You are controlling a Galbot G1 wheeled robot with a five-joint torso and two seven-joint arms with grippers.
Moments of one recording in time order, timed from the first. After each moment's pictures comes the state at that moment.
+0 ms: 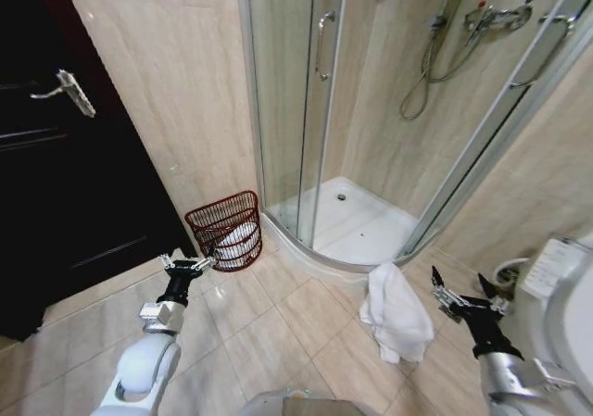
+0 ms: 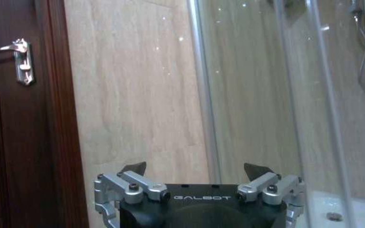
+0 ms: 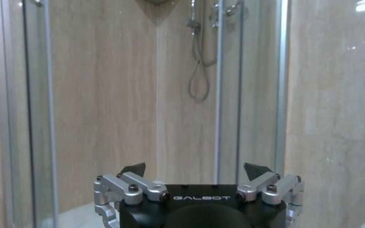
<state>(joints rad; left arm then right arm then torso) 1.64 -1.25 -0.71 -2.12 -0.21 -0.12 -0.07 -1.82 1.55 1.03 2.32 0.36 -0.04 -0.19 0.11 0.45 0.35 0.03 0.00</state>
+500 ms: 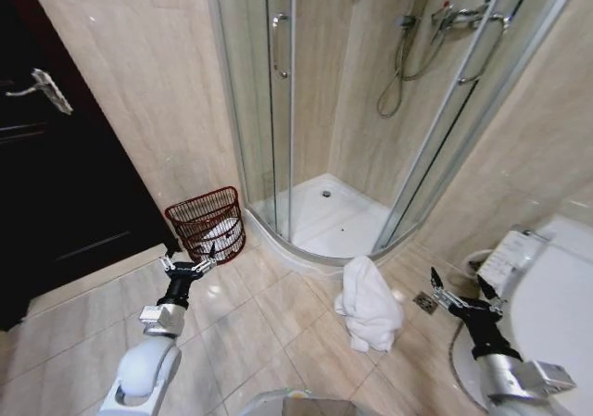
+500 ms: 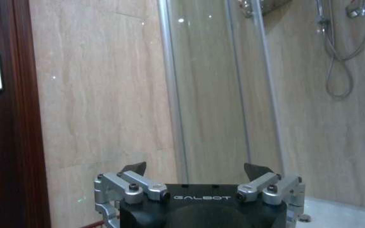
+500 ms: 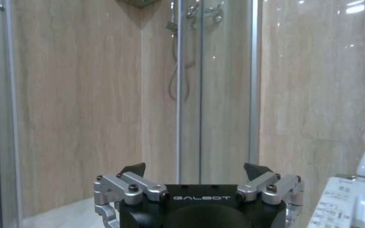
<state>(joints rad) 1.64 -1.27 -0.69 -2.14 -0.19 -0.13 -0.07 -1.83 1.54 1.03 2.32 0.37 -0.02 -0.19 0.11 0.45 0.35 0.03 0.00</state>
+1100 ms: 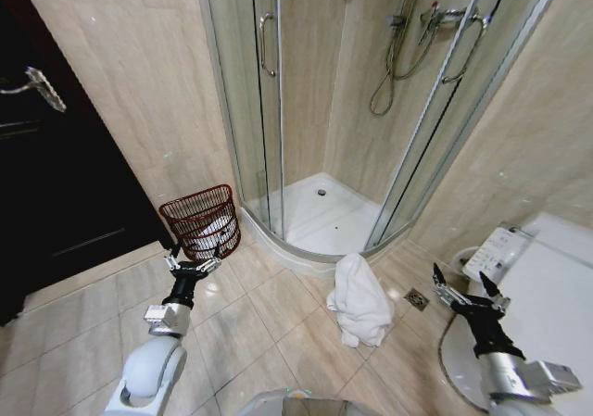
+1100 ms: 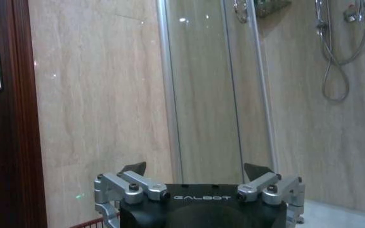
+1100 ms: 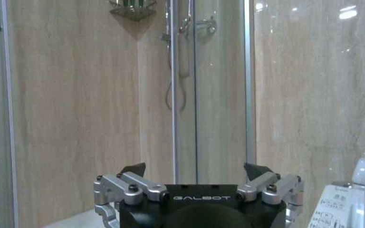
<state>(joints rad) 1.65 -1.27 -0.68 -2.17 -0.20 -0.10 -0.08 -1.82 1.55 1.02 2.34 0.39 -0.02 -0.17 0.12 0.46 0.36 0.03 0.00</state>
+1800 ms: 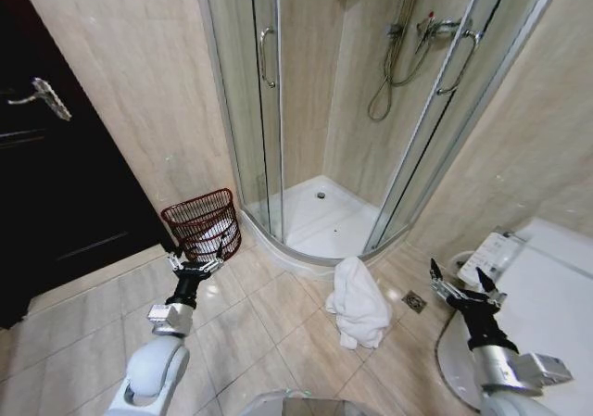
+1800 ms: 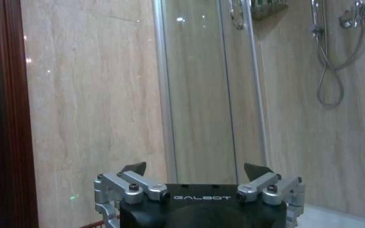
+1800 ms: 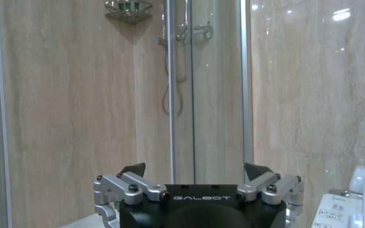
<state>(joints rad) 1.63 -1.27 -0.65 -2.16 -0.20 -0.09 -0.08 -1.79 1.55 1.00 2.34 0.37 -0.04 -0.14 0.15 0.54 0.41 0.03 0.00</state>
